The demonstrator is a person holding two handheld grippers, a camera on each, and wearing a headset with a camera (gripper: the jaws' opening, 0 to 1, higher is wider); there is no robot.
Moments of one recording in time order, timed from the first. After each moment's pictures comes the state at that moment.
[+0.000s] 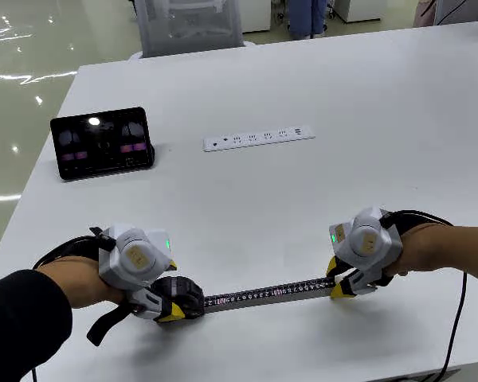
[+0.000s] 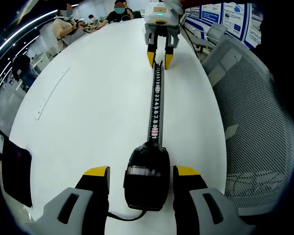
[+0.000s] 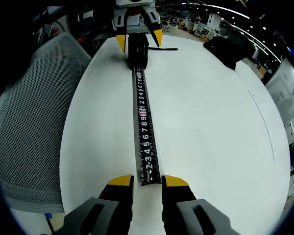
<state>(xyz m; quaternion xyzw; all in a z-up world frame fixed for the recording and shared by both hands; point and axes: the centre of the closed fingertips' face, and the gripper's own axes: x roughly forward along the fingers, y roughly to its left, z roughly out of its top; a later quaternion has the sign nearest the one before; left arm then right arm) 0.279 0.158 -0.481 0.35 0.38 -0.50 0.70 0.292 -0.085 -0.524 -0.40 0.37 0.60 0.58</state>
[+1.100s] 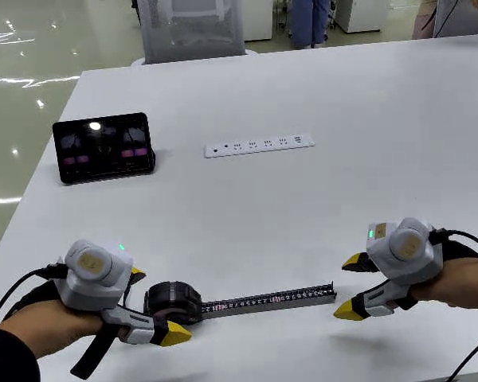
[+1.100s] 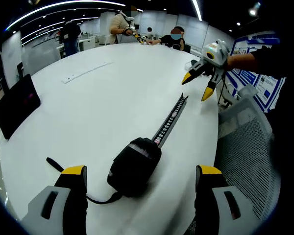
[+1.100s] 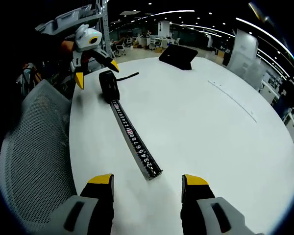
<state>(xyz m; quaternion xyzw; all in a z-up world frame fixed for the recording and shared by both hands) 0.259 0.179 -0.470 0.11 0.40 -0.39 0.82 0.284 -0.097 -0.482 -0.24 0.36 0.52 0.74</state>
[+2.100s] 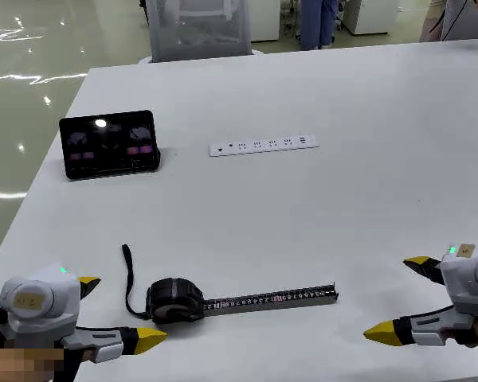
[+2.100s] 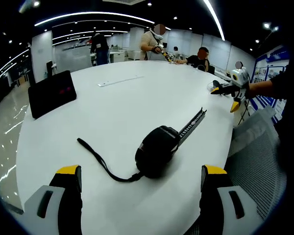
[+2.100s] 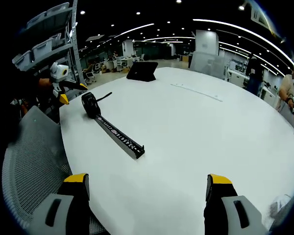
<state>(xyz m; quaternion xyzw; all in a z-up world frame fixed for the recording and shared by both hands) 0.242 0.229 -0.456 0.07 0.33 -0.28 0.90 0.269 -0.163 -0.472 -0.13 0.33 0.43 0.83</state>
